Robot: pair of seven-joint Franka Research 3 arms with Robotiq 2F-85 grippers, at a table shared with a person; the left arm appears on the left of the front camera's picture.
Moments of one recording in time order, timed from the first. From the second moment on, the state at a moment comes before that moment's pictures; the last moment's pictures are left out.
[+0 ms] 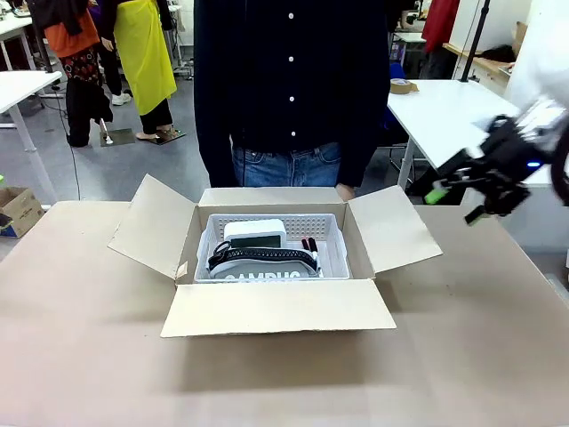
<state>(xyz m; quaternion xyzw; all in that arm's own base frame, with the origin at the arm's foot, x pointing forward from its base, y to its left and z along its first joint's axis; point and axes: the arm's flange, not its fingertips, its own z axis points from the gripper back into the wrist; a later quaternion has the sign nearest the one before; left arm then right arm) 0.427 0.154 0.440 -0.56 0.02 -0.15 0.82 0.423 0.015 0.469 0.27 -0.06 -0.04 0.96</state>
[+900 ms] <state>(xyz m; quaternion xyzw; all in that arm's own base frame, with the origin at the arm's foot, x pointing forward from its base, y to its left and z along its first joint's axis) 0.425 0.149 0.443 -0.54 0.01 -0.14 0.83 0.359 -0.135 0.418 0.58 -0.04 -0.05 0.81</state>
